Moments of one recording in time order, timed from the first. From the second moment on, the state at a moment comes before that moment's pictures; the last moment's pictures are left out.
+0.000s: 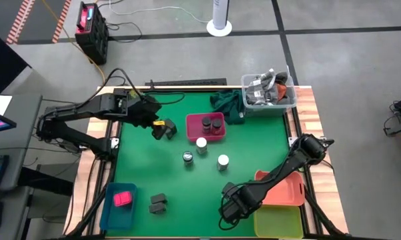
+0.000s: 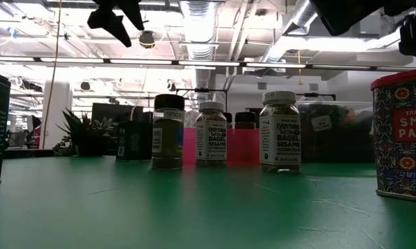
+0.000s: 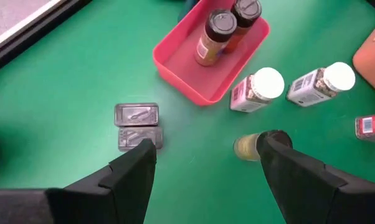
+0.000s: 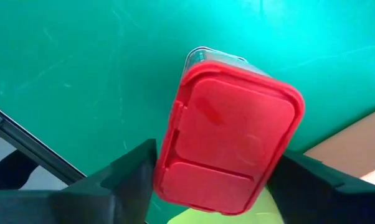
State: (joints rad) left arm 0.11 1.21 1.39 -1.10 -0.21 -0.59; right arm 0.62 2.00 1.59 -1.10 -0.05 1.35
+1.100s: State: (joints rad) left arm -0.23 1.44 1.39 -0.55 -0.06 -0.34; right arm 0.35 1.73 1.59 -0.93 0.18 0.72
